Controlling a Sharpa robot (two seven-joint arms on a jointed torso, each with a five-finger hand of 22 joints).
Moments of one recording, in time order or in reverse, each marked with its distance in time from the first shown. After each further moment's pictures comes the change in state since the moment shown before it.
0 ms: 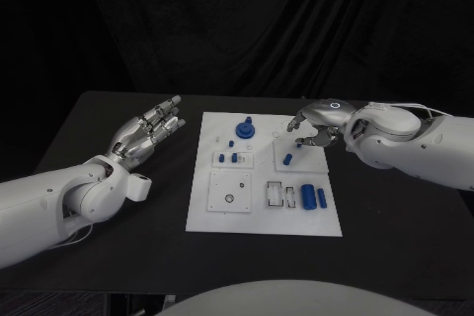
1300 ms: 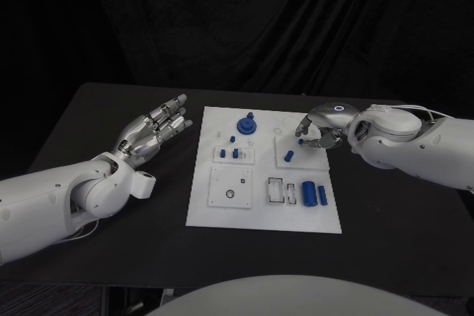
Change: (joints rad) left arm -0.014 0.023 0.000 -0.022 0.008 0.053 0.002; left_hand 0.068 0.013 -0.025 -0.003 0.186 -0.011 -0.004 0.000 -0.001 0.000 0.054 0.008 0.000 0.014 0.031 0.000 0.003 0.008 0.013 0.037 0.000 -0.002; right arm -0.035 0.011 0.000 -0.058 -0.003 0.037 -0.002; right_hand 0.008 0.011 -0.003 -0.002 0.000 0.063 -0.006 0.022 0.005 0.085 -0.014 0.038 -0.021 0.000 0.000 0.000 0.000 0.000 0.002 -0.002 -0.008 0.000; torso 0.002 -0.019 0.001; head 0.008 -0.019
